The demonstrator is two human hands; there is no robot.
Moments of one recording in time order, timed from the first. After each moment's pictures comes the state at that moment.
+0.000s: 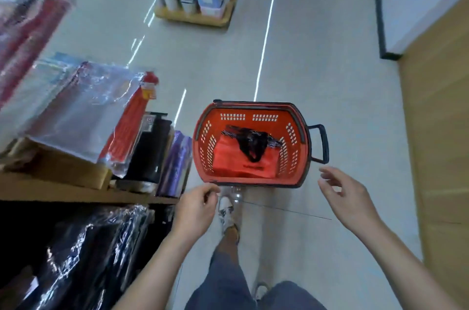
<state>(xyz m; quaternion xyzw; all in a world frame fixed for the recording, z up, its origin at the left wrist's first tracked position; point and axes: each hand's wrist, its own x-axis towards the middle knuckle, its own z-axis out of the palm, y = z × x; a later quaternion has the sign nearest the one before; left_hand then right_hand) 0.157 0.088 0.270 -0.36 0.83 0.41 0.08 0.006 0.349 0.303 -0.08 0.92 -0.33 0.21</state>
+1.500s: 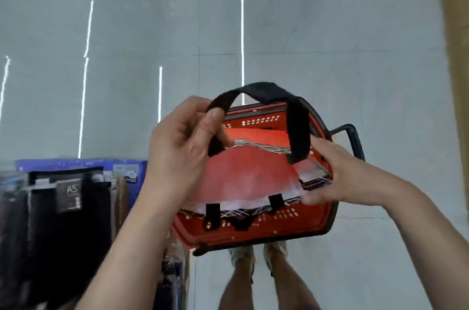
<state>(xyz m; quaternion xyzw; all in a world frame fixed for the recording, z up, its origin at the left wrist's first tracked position) -0.179 -0.008 0.192 -0.21 0.78 0.59 -0.03 -0.252 0.260 0.117 -0.20 0.80 -0.29 0.49</state>
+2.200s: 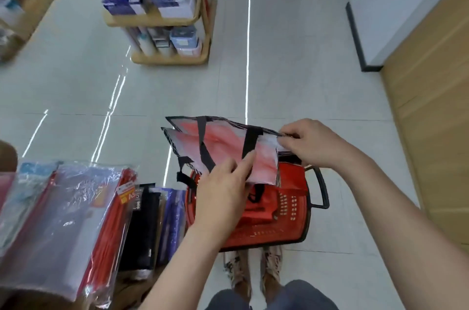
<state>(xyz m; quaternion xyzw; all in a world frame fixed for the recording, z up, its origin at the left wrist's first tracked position) -0.089 0.046 0.370 -0.08 0.98 0.17 -0.01 -0.239 0.196 0.409 -0.24 0.89 -0.28 0.28</state>
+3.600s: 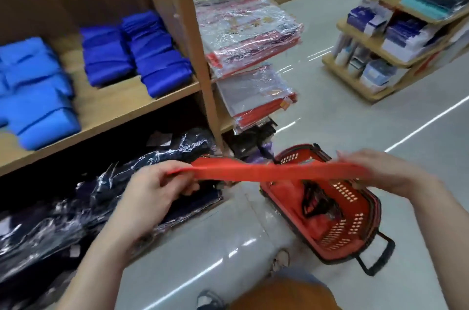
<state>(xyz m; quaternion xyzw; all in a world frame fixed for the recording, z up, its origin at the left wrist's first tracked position) 0.312 0.160 0.506 -0.57 0.68 0.39 -0.22 -0.078 0.185 0.478 -0.39 0.69 -0.18 0.58</state>
